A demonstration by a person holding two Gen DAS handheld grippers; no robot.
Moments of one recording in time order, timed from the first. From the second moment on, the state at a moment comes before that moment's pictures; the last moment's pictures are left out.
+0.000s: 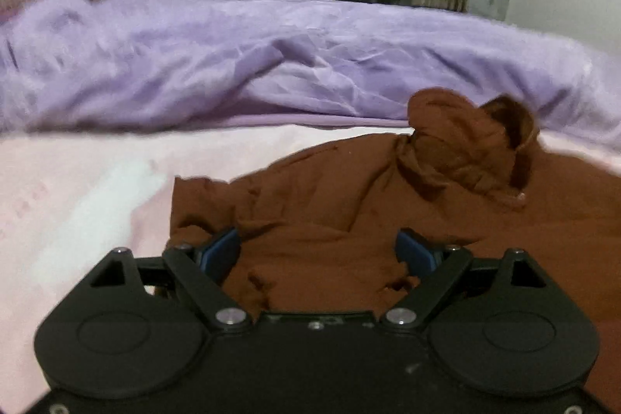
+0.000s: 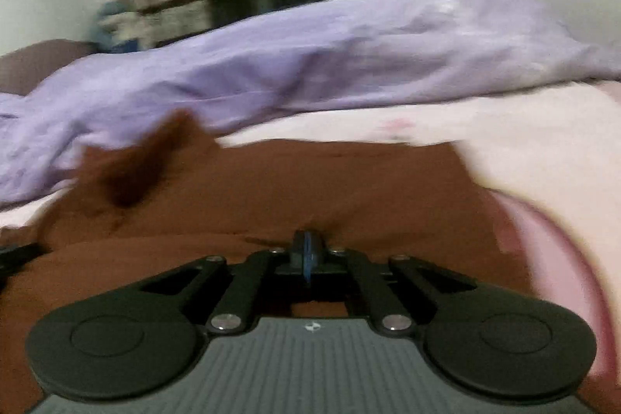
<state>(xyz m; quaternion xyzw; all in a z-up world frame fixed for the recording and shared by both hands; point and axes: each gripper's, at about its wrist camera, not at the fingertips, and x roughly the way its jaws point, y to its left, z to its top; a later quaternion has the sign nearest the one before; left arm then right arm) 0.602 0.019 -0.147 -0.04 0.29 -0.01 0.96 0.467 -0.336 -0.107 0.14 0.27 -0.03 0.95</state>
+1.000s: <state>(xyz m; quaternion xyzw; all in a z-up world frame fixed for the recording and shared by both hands) 0.563 -0.082 -0.144 0.09 0.27 -0.04 0.96 0.444 -0.259 -0.115 0.14 0.27 0.06 0.95</state>
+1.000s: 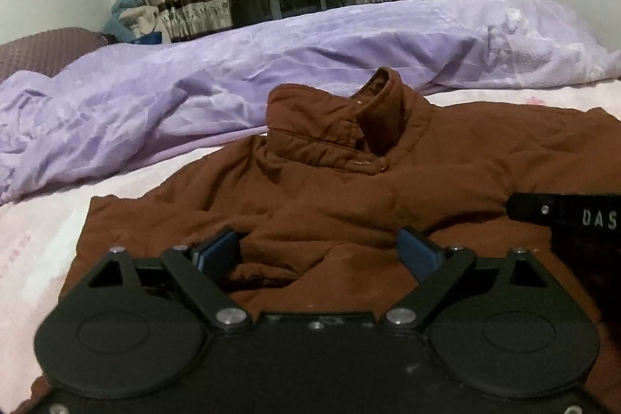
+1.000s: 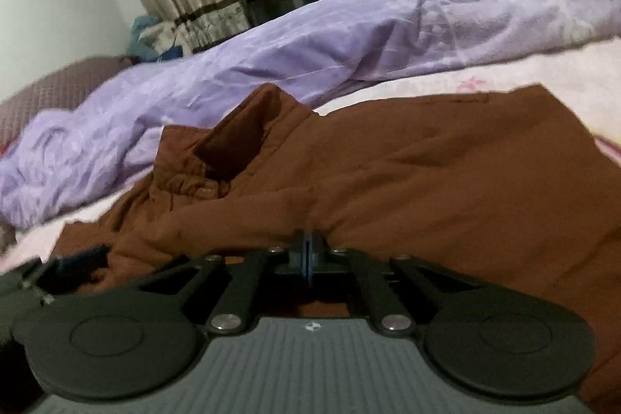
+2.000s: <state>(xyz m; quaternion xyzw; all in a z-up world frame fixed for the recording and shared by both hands) 0.486 -0.027 -0.090 0.04 0.20 0.01 0.98 0.373 -0.288 -0.054 0.12 0.15 -0.04 0.98</state>
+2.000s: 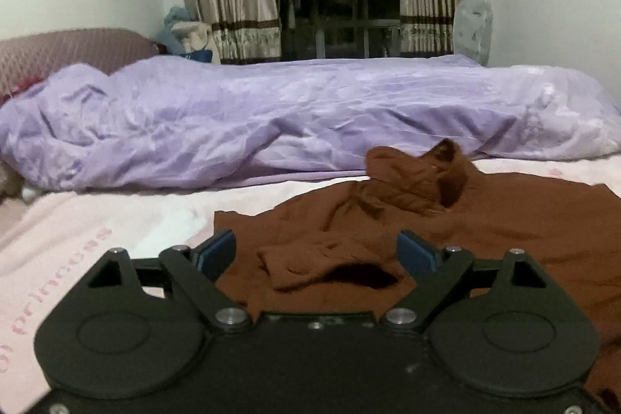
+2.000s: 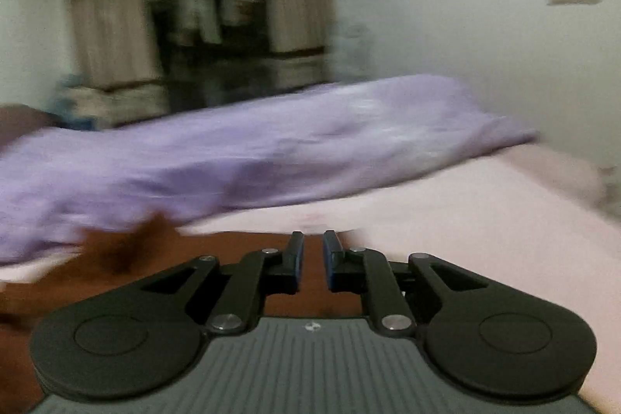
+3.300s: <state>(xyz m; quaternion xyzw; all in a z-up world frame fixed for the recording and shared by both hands) 0.497 0.018 -0.151 0.04 0.25 0.11 0.96 0.412 -0.255 -0.125 -0.08 0.24 -0.09 0.96</state>
